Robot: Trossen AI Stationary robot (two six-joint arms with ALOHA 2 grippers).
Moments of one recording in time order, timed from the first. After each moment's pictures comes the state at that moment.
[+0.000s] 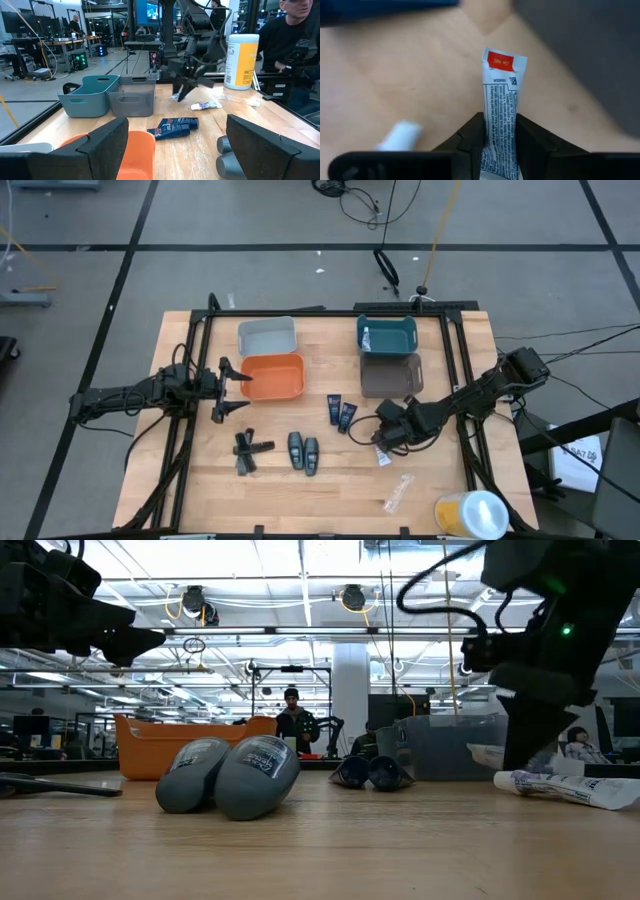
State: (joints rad) left arm 0.14 0.07 0.02 0.06 0.17 0.04; right arm 0.39 1.57 0.80 -0.68 0.42 1.10
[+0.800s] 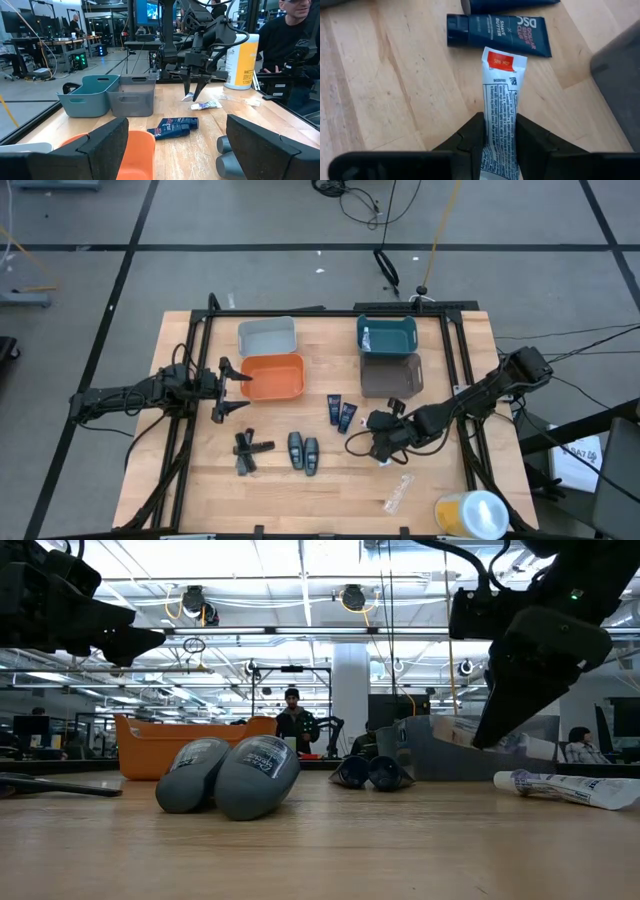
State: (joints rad) left arm 0.14 0.07 0.02 0.06 0.17 0.04; right arm 0.43 1.54 0.81 -0.41 0.42 0.74
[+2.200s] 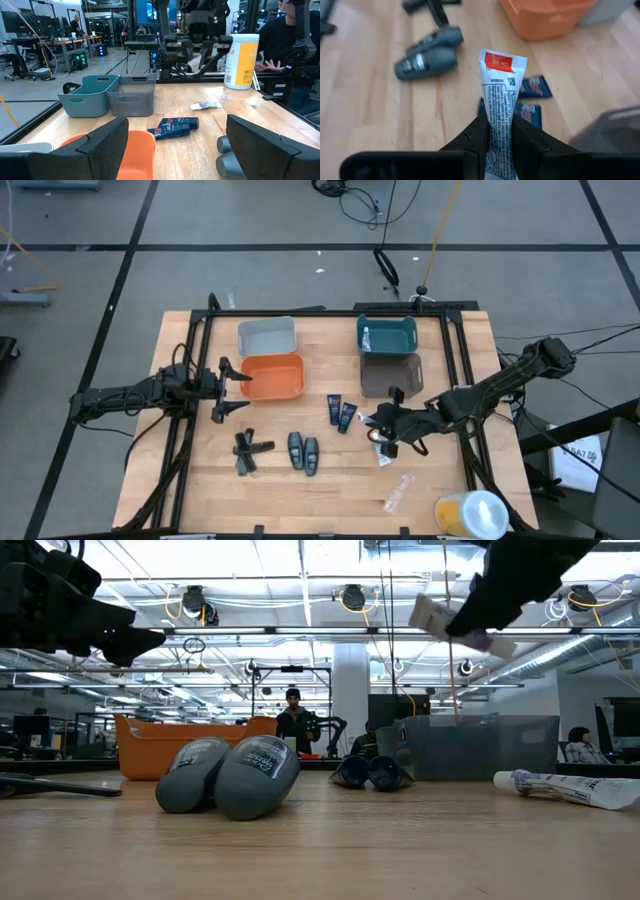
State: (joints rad) left arm 0.14 0.07 0.02 0.06 0.17 0.04; right arm 0.43 1.26 0.81 -0.32 0.45 0.43
